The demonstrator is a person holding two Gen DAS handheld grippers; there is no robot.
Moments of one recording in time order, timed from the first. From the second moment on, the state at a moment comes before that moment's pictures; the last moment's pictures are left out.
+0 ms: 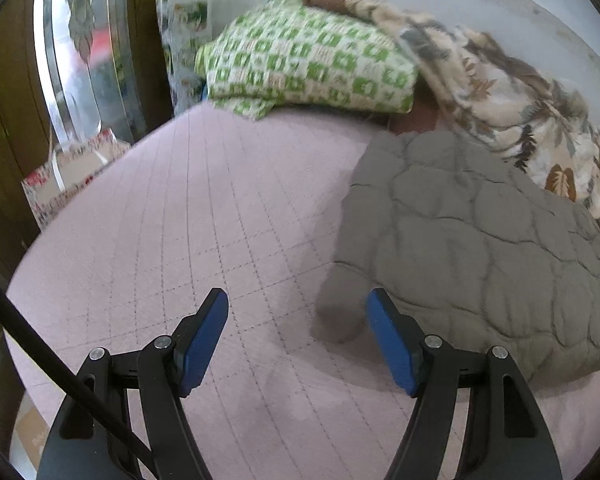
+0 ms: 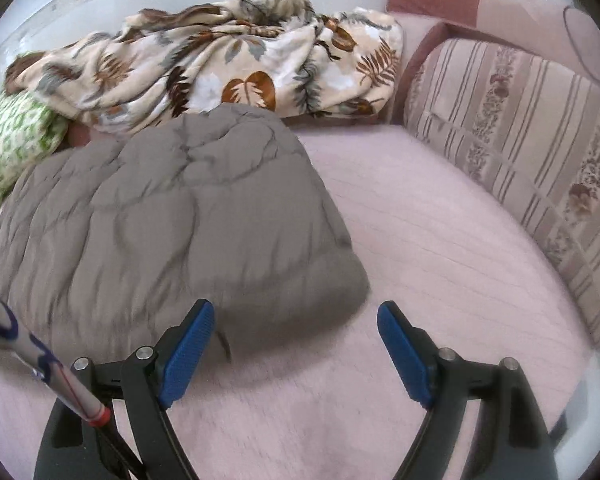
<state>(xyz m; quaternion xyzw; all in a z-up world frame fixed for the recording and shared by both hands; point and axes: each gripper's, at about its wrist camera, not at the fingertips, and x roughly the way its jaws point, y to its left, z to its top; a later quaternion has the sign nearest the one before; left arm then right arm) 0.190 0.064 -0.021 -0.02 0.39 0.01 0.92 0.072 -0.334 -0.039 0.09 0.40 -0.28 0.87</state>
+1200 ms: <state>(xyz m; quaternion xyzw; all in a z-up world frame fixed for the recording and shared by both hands) 0.171 -0.001 0.007 0.08 0.38 -0.01 0.92 0.089 -0.364 -0.016 0.15 0.33 -0.26 0.89</state>
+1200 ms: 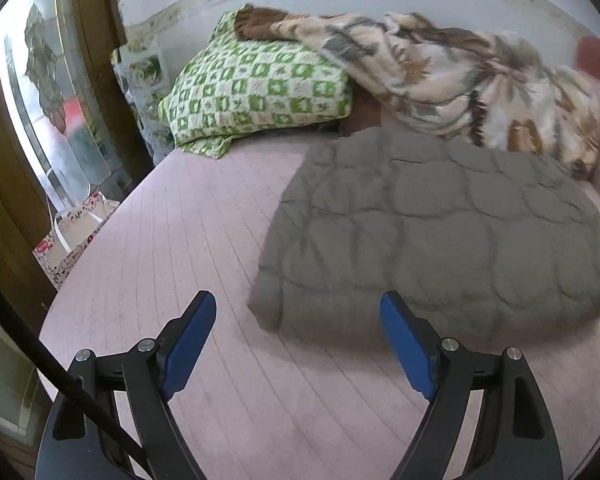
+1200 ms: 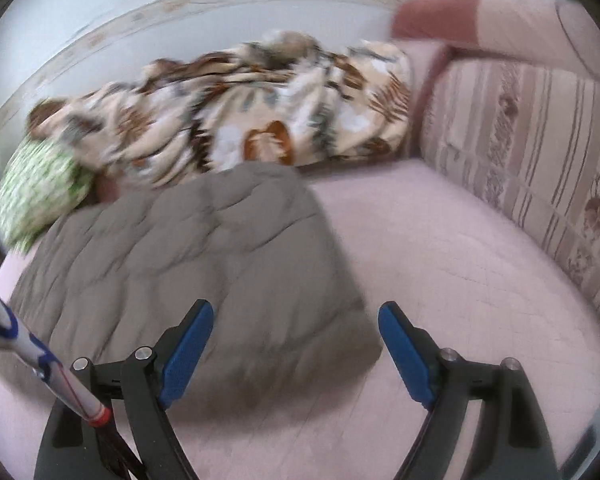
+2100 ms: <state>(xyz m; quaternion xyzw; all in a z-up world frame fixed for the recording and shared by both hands) 0.342 0.069 -0.074 -0.10 0.52 -0.16 0.84 0.169 -0.505 -0.125 0.40 0.44 -0.12 0.80</state>
